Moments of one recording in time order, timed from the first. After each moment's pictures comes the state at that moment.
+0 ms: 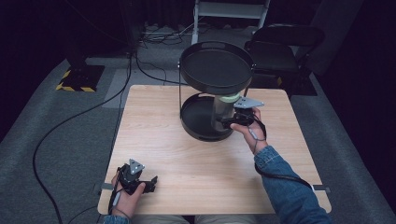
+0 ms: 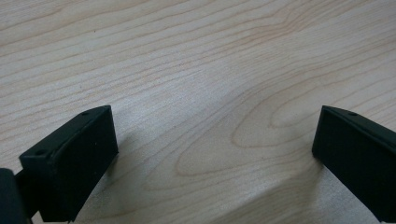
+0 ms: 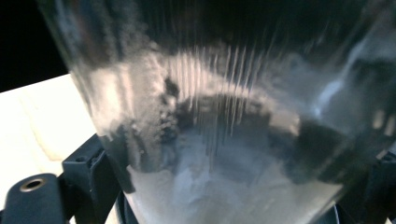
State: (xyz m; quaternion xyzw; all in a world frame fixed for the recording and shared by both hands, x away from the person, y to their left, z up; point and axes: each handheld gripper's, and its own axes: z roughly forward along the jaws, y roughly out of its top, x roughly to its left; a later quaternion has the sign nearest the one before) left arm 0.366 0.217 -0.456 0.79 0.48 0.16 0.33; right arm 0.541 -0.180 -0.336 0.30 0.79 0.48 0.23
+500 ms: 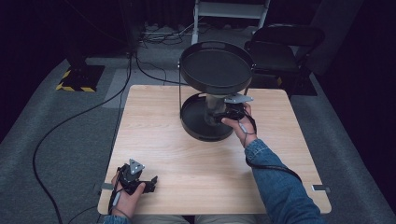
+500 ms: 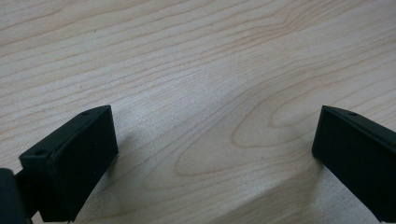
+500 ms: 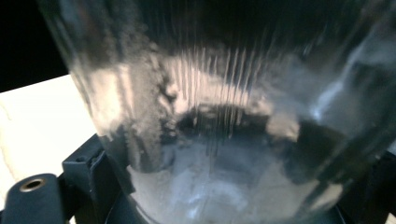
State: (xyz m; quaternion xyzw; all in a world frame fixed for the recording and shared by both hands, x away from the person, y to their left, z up) left arm 0.366 0.217 -0.456 0.79 0.48 0.16 0.33; right arm 0.570 -0.156 -0.347 0.31 0.79 0.48 0.23
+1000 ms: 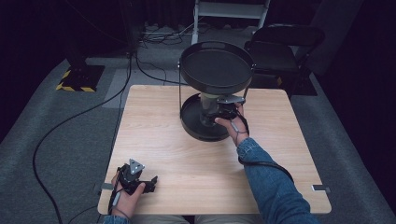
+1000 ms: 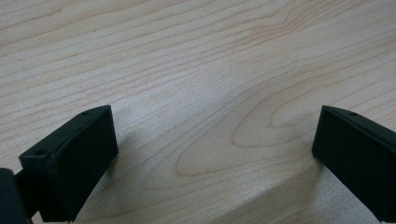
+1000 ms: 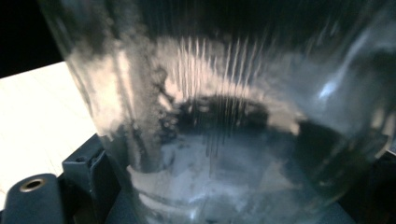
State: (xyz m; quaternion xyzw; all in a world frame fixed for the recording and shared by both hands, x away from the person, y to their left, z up) left arm 0.366 0.217 -0.456 0.79 0.48 0.16 0.33; right arm 0.587 -0.141 -0.373 0.31 0.79 0.47 0.23
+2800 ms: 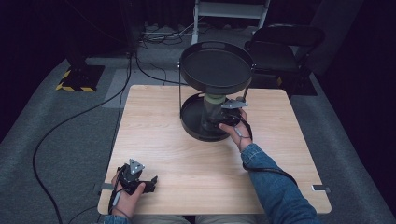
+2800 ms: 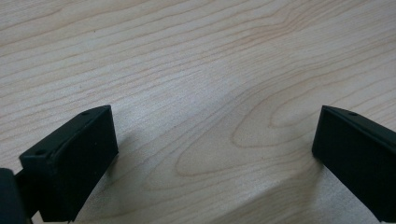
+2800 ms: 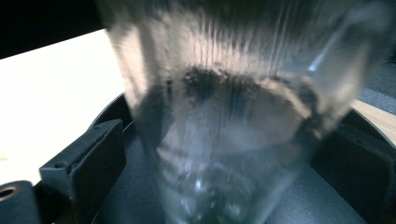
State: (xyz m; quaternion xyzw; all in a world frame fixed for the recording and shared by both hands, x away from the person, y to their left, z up) left arm 0.366 0.217 -0.456 0.80 0.48 0.16 0.33; right arm 0.571 -0.160 -0.384 0.34 0.80 0.45 0.22
